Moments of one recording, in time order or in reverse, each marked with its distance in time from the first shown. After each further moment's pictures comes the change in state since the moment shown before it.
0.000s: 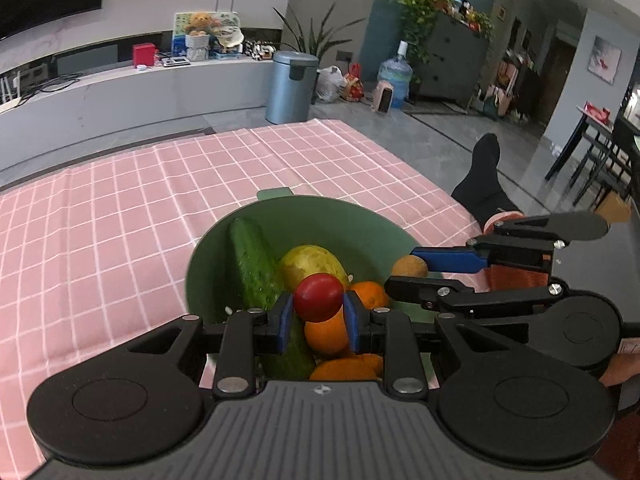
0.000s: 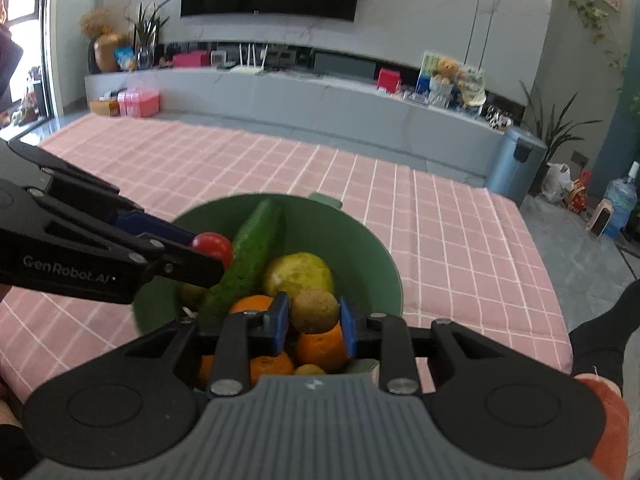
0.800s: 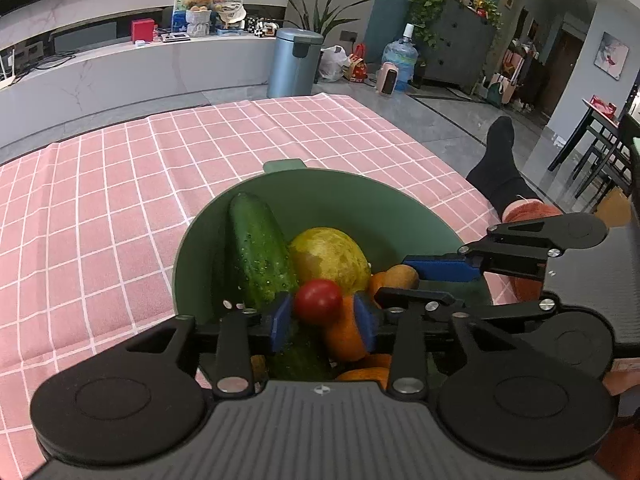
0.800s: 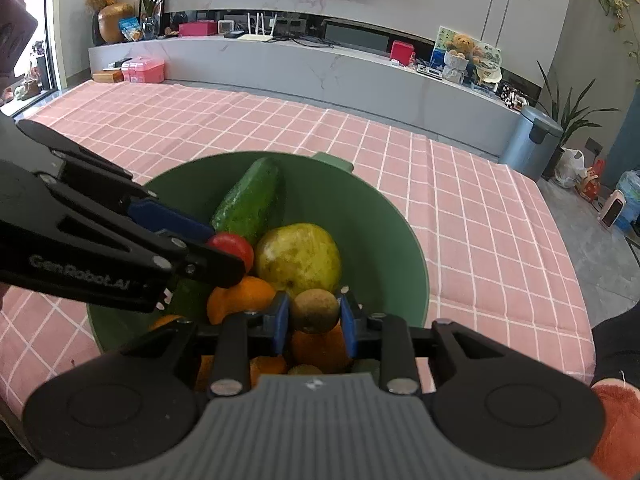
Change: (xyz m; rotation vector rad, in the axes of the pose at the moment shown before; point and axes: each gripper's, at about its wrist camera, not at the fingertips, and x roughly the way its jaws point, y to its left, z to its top) left arm 0.023 0.015 -0.002 -0.030 0.057 -0.019; right arm 0.043 0.003 -0.005 -0.026 0.084 0.011
